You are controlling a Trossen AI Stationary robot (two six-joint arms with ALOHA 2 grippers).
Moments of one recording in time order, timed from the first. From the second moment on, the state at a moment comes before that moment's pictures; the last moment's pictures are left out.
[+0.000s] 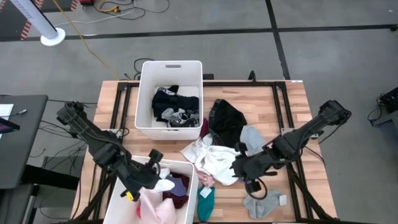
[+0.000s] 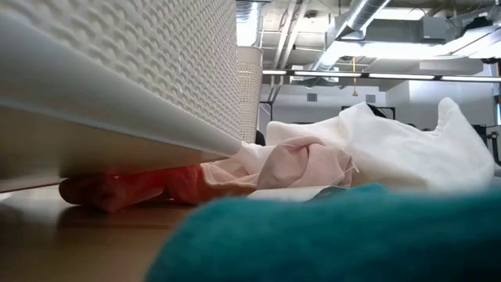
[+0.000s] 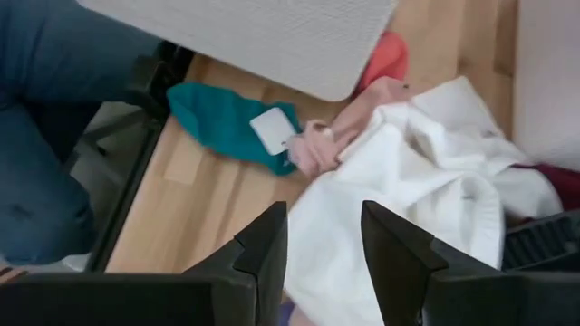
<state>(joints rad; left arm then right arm) -0.71 1.41 1.46 -0.97 -0.28 -0.07 0.57 1.43 1.29 -0.76 0.19 0.26</state>
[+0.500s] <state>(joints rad) -0.71 1.41 1.41 -1.06 -0.26 -0.21 0.62 1.43 1.28 -0.75 0.25 0.30</state>
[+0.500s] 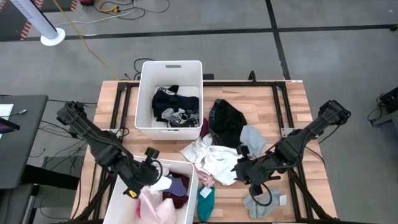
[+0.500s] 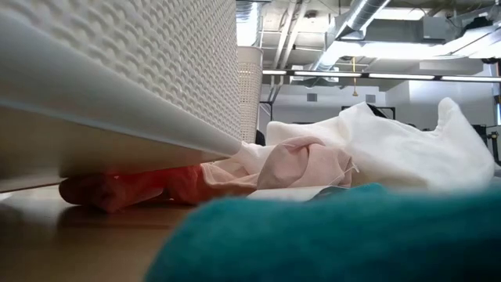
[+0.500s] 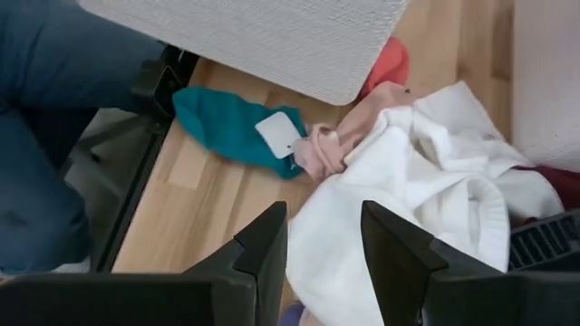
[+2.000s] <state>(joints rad) -0.71 1.41 1.47 -1.03 -0.16 -0.20 0.59 1.43 1.28 -0.75 0.27 0.30</state>
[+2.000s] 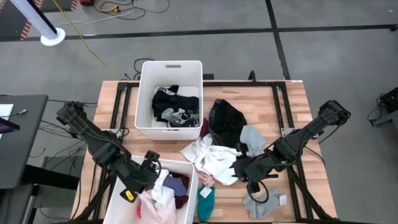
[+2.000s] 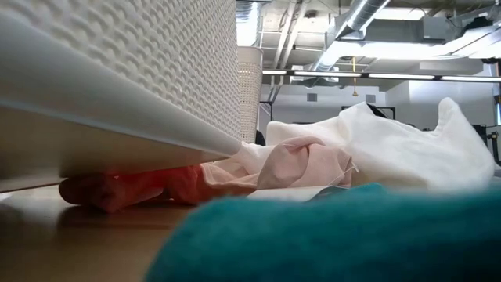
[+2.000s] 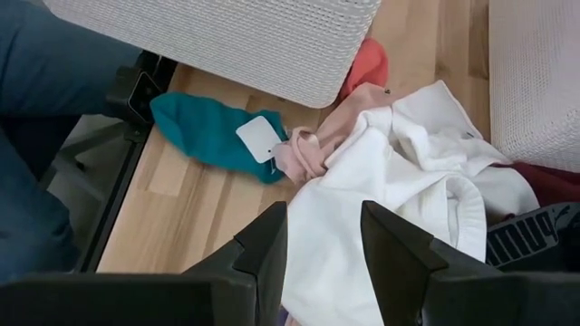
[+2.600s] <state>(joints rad) -0.80 1.38 1.55 -0.88 -0.46 0.02 0.54 1.43 1.11 -0.64 0.29 0.29</state>
